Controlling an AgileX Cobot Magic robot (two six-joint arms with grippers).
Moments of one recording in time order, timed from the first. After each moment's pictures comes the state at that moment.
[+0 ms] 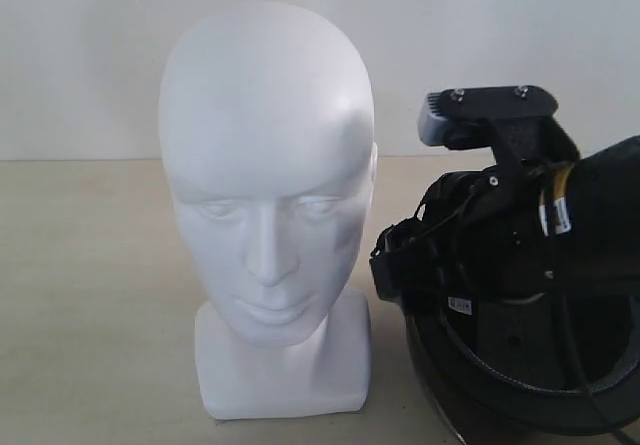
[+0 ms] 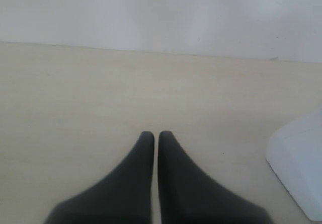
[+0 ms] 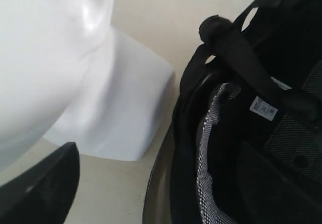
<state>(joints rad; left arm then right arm) -0.02 0.00 0.00 -0.06 0.30 -0.01 0.69 1.28 -0.83 -0.13 0.49 0.43</state>
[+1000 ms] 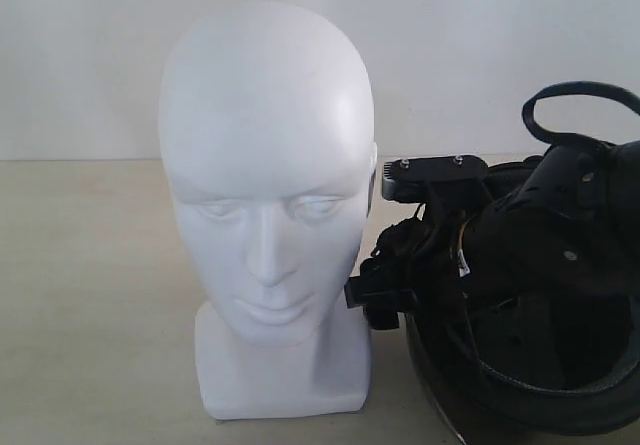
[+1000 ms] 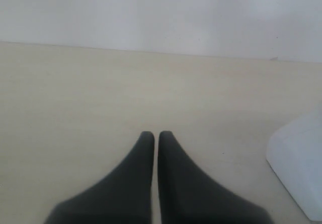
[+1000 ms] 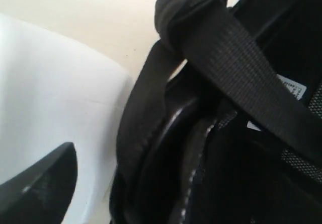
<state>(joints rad) -0.02 0.00 0.00 -0.06 0.30 -0.01 0.64 1.61 -0.87 -0.33 0.33 0.68</state>
